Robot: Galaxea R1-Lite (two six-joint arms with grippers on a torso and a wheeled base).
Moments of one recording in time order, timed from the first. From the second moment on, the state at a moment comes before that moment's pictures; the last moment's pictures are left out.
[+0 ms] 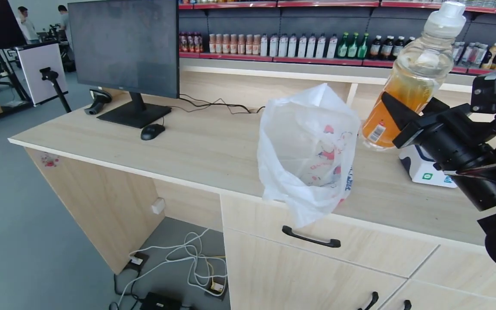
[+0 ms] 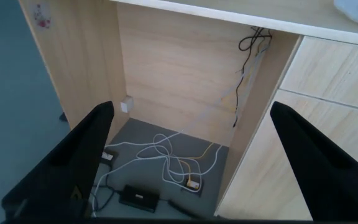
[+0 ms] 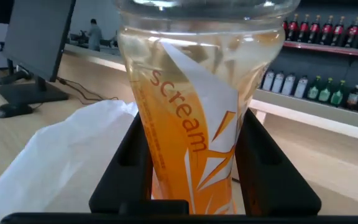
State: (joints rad) left arm 0.00 0.00 0.00 0.00 0.00 0.01; right arm 0.23 1.72 -0.65 -1.57 0.12 -0.15
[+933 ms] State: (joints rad) left arm 0.00 0.00 0.00 0.00 0.00 0.01; right arm 0.26 1.87 -0.72 -1.57 0.12 -0.13
